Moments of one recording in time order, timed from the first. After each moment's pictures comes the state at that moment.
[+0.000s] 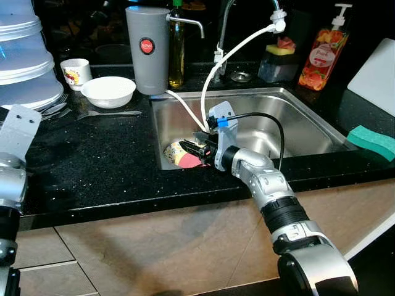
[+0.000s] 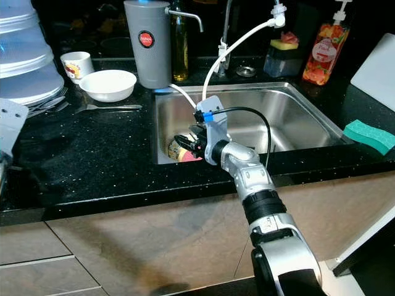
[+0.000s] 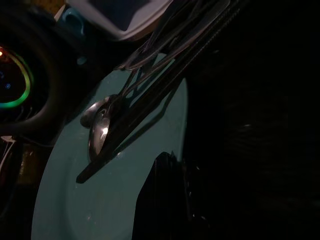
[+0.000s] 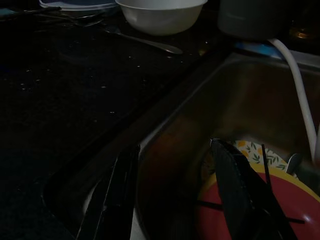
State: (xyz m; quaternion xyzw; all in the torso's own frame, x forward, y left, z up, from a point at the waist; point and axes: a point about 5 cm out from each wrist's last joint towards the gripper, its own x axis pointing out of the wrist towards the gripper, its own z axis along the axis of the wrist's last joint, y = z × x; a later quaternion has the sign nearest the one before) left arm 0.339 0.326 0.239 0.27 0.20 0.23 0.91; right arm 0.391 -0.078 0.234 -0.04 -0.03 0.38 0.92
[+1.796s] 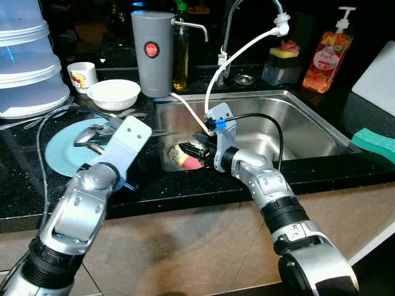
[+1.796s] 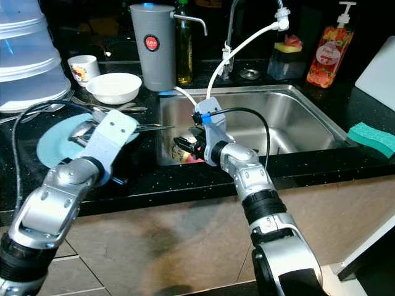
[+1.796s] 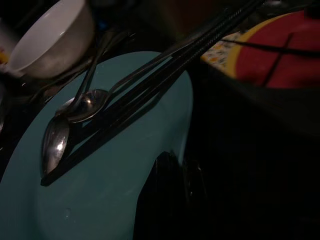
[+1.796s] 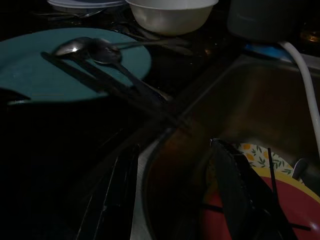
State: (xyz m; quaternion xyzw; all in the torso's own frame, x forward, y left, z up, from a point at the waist) left arm 0.309 0.144 0.233 0.26 0.13 -0.12 0.95; right arm 0.391 -0.076 0.232 -0.05 -0.02 0.38 0.92
